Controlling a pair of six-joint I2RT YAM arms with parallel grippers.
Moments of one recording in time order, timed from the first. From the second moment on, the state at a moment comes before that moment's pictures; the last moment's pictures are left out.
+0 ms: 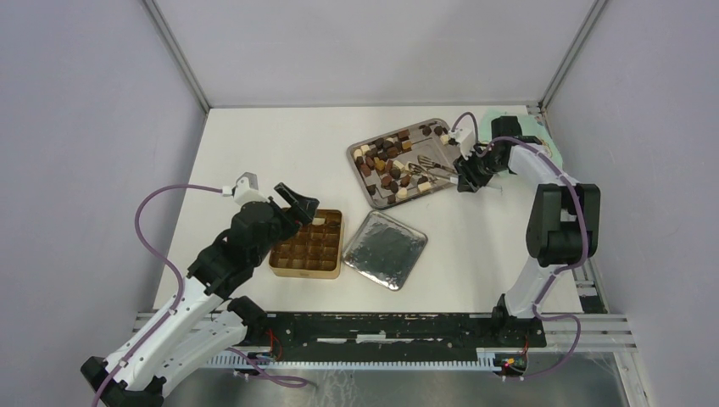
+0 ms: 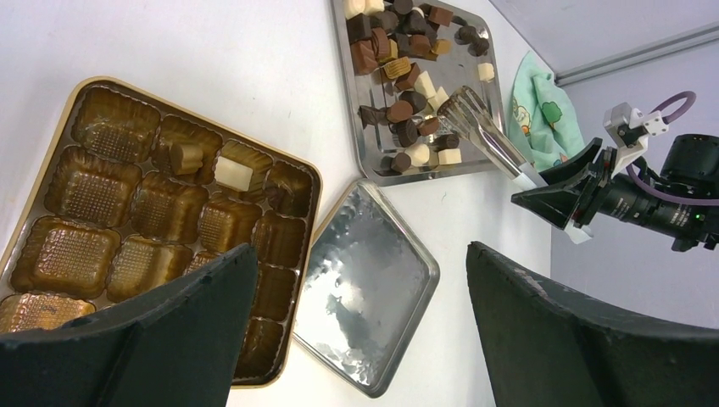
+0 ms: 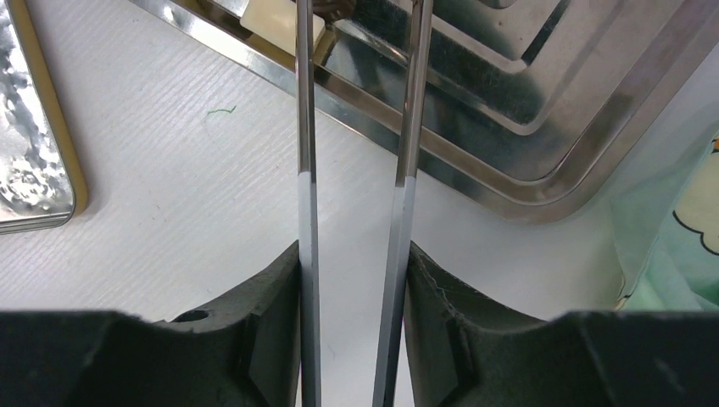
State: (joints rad) left arm -0.64 0.66 0.71 -0.50 -0.36 -0.98; right arm -0.01 1.81 1.32 -0.70 -0.51 -0.78
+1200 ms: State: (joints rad) left arm -0.62 0.88 0.88 -0.74 -0.47 -0.84; right arm 0.04 1.77 1.36 -0.67 -0.48 -0.78
